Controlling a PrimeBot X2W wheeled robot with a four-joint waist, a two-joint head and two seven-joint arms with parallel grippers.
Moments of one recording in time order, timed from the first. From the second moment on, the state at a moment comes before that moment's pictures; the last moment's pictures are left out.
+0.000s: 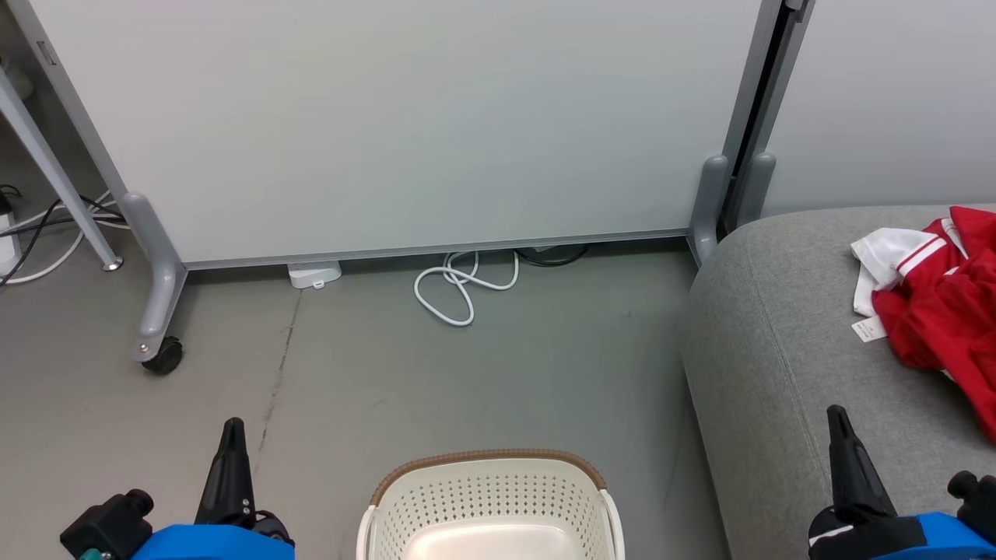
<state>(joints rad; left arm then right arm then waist) 0.04 0.07 0.02 0.22 -0.62 -0.12 -0.13 0.04 -0.04 -0.09 0.18 0.61 0.13 -0.13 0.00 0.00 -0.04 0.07</state>
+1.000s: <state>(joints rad) -0.02 0.06 0.05 0.23 -1.02 -0.12 -0.03 -0.02 -0.04 -0.10 0.20 1.01 0.13 -0.03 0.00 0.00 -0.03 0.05</state>
